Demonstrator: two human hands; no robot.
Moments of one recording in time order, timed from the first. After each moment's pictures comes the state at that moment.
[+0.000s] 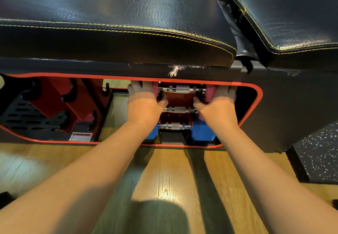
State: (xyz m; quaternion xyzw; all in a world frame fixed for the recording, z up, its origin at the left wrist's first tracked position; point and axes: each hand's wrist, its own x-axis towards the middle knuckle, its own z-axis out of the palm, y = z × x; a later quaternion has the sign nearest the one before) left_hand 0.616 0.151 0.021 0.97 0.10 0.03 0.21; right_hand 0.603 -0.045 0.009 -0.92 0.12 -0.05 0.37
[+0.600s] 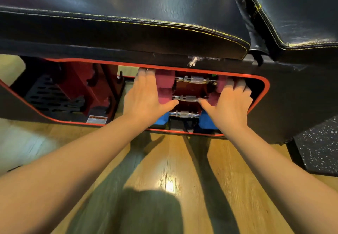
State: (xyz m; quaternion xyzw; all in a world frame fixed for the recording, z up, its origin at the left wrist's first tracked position) left_hand 0.570 0.195 0.038 0.98 -0.02 0.13 0.17; right_hand 0.565 -0.021 0.032 -0.98 0.12 -0.13 0.02
